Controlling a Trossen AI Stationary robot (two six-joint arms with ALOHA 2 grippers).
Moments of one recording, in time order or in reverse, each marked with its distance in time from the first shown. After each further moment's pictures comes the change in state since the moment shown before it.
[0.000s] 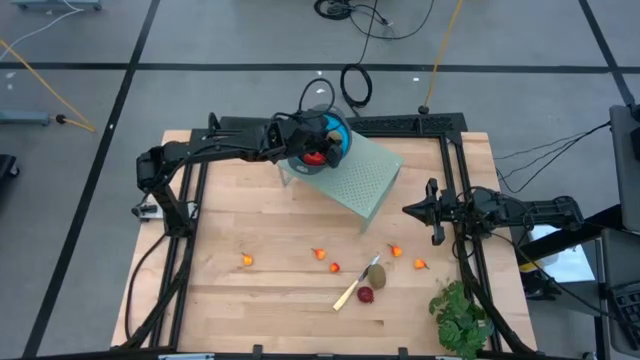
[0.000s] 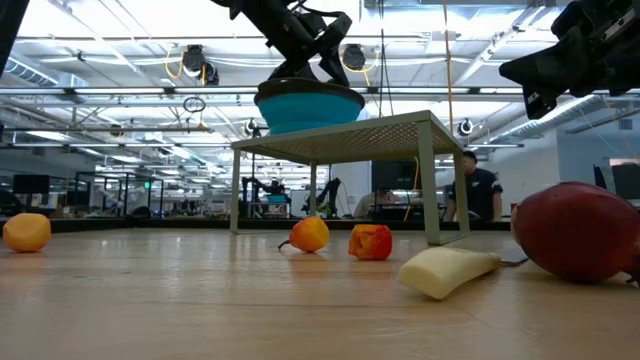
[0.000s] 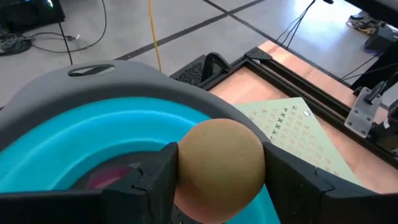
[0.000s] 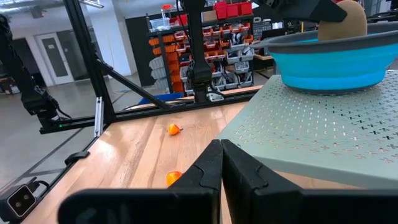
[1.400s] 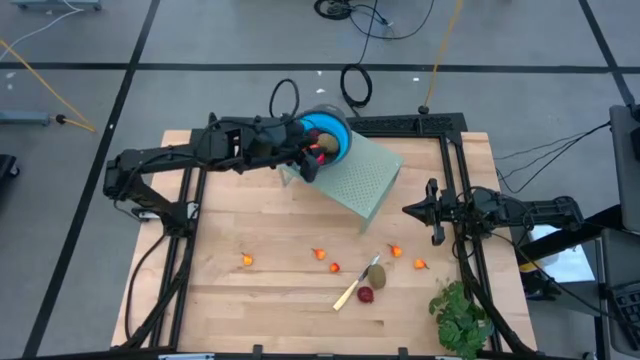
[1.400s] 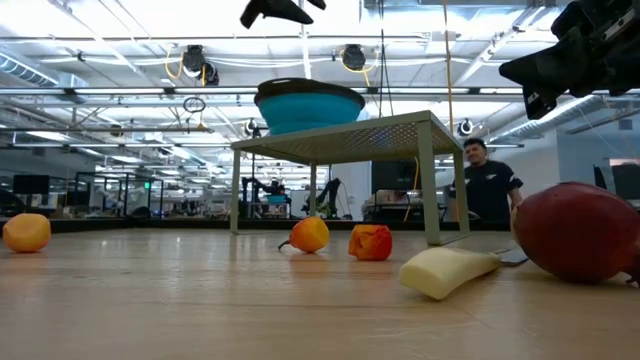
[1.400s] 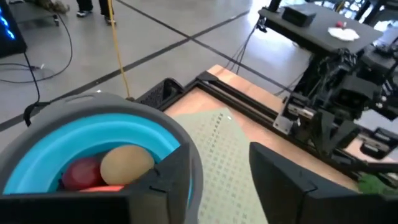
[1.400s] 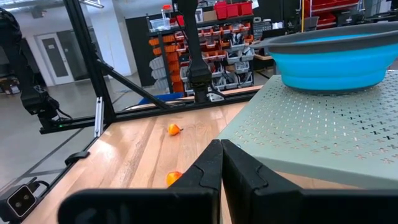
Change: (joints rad) left arm -0.153 -0.250 0.000 -0.133 -0.026 -0.002; right arm 0.000 0.000 0.000 0.000 0.000 0.000
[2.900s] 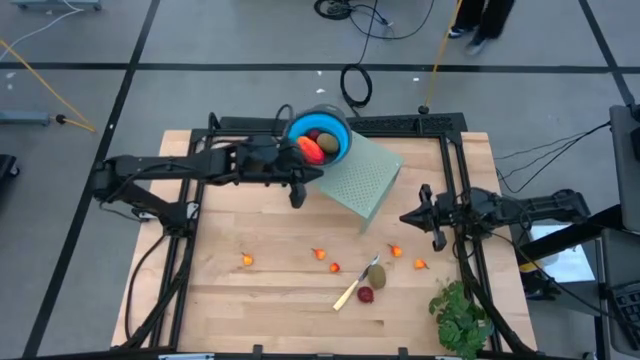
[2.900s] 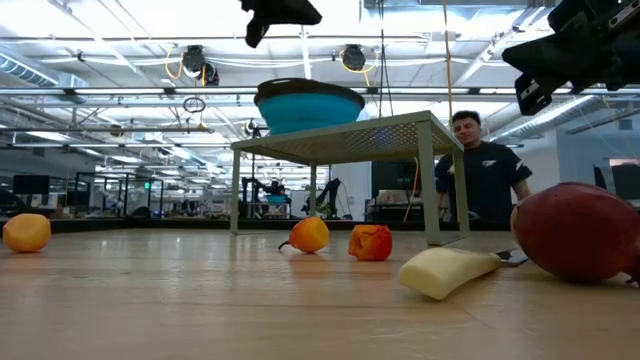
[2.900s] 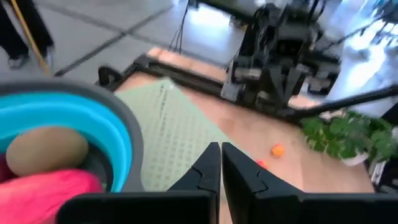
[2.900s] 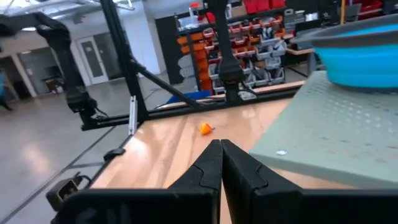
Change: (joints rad) left arm -0.025 -0.117 -0.311 0.258 0.248 0.124; right arm 0.047 0.132 0.000 0.145 -0.081 0.047
